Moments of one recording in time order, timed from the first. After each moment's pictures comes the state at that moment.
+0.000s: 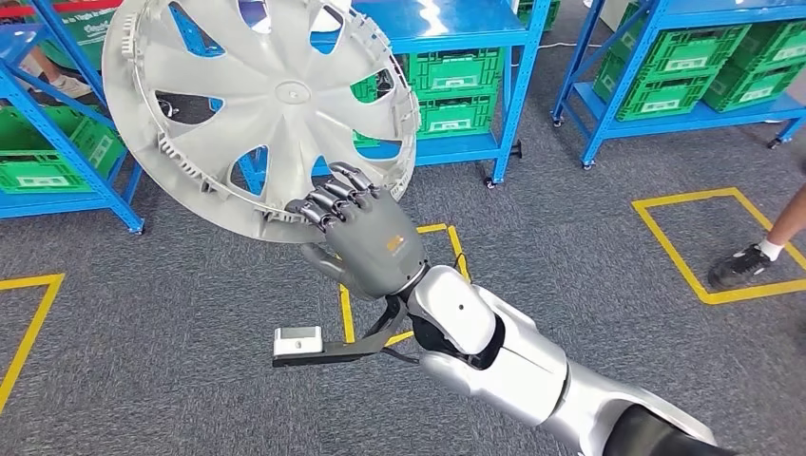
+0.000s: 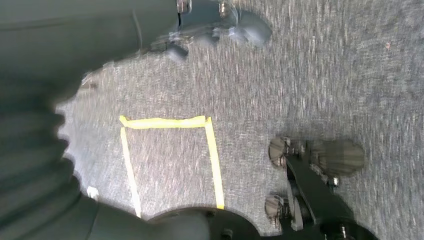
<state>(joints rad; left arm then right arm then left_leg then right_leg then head) -0.07 -0.09 0.78 -0.19 -0.82 -0.06 -0.06 -0.50 -0.13 0.80 -1.55 1.23 -0.34 0.02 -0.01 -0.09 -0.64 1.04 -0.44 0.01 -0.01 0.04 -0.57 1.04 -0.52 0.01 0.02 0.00</state>
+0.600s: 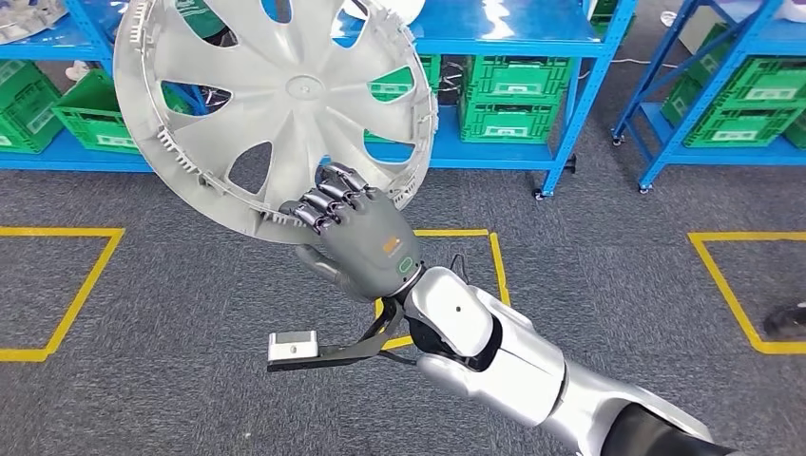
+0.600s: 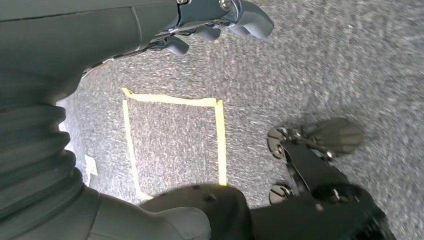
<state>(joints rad) -0.07 -0.08 0.79 -0.18 -0.85 -0.06 -0.06 -0.50 -0.13 0.80 -1.57 1.24 -0.34 0.02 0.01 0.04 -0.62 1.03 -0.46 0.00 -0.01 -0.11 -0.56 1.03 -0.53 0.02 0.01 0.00</state>
